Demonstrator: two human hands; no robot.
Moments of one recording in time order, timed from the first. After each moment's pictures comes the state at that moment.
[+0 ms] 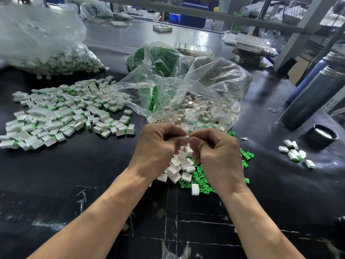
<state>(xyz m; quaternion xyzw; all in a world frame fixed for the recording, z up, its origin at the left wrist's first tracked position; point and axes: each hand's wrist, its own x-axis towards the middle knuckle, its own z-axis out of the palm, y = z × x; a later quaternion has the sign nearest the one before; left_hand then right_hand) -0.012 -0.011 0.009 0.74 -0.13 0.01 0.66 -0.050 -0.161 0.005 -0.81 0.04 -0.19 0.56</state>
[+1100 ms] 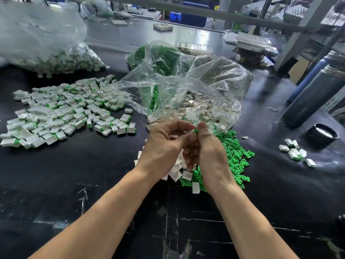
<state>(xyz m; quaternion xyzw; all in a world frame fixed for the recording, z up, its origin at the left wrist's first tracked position) -0.015 -0.023 0.009 0.66 -0.14 -0.03 0.73 -0.045 -0.139 0.003 -0.68 0.05 -0.07 0.73</state>
